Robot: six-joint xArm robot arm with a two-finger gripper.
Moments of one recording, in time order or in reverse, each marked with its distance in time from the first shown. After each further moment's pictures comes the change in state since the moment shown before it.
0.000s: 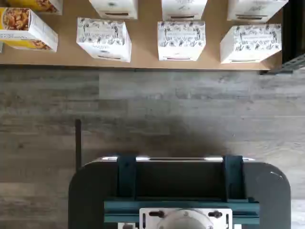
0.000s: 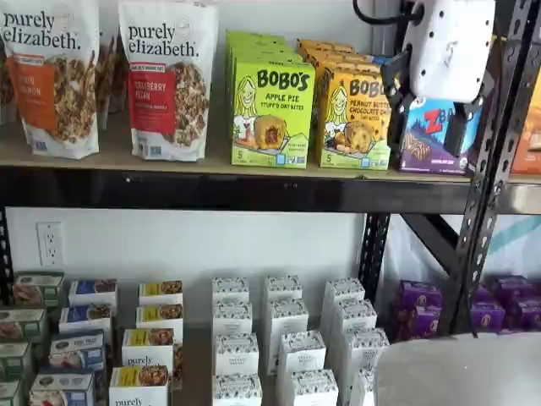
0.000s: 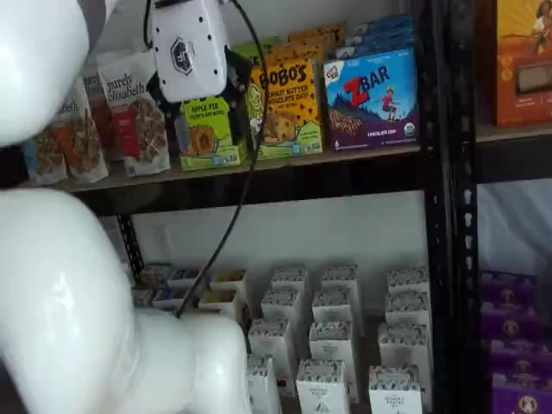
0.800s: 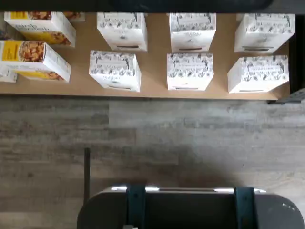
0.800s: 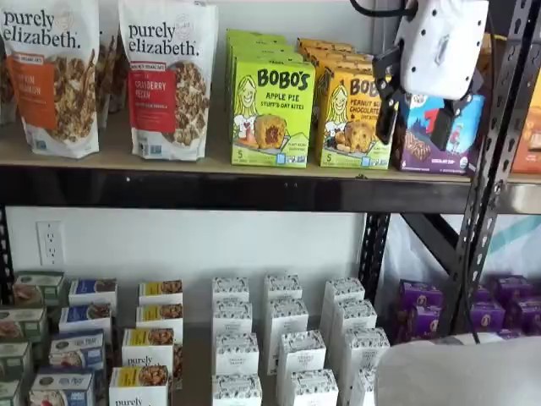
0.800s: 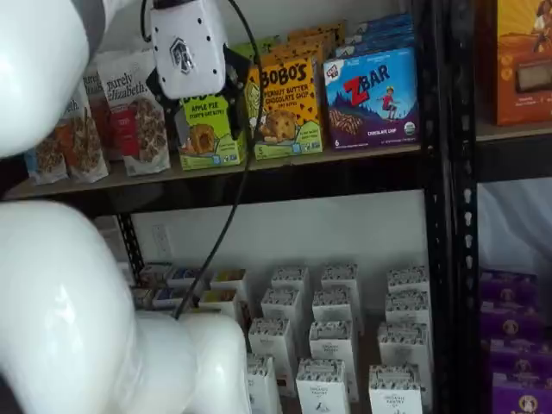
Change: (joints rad) arm 0.020 -0.027 0.036 0.016 -0.107 0.022
